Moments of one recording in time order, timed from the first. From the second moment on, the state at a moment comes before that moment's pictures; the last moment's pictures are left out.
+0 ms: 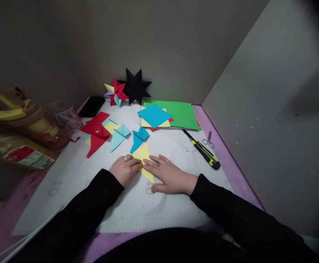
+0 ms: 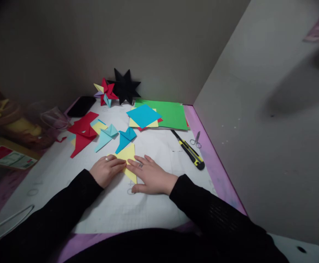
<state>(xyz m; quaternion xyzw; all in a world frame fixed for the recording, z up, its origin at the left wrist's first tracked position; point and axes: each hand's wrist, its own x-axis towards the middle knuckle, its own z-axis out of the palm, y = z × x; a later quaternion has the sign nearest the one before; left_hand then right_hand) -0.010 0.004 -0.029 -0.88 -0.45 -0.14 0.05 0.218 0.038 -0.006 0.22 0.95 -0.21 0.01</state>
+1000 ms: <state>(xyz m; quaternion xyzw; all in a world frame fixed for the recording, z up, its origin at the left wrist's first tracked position) 0.009 0.006 -0.008 -0.85 -0.53 -0.04 -0.04 0.234 0.036 -0.007 0.11 0.98 -0.17 0.00</state>
